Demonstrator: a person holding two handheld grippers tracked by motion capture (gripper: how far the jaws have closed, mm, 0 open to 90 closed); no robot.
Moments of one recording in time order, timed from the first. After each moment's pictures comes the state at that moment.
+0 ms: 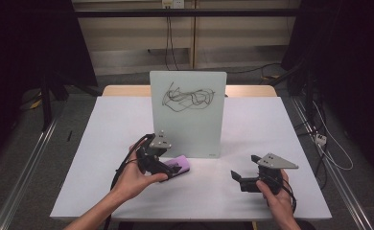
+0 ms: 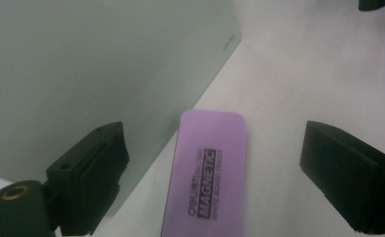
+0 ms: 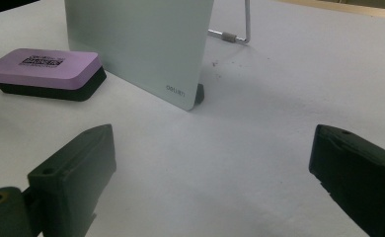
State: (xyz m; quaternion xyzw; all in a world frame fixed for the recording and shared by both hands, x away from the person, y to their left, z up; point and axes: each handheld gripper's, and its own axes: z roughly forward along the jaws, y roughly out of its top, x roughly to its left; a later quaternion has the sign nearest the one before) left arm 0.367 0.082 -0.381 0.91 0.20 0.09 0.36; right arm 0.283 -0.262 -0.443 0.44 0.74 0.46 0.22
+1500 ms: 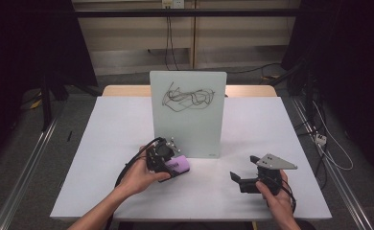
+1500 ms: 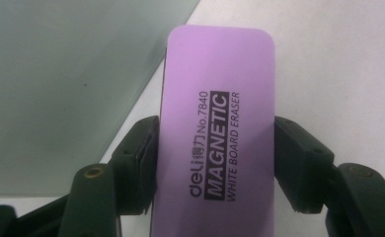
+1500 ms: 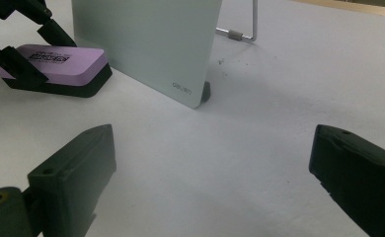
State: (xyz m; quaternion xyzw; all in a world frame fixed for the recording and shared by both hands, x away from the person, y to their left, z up) left arm 0.387 0.067 -0.422 0.96 0.19 0.02 0.23; right arm 0.282 -0.260 -0.443 0.44 0.74 0.46 0.22
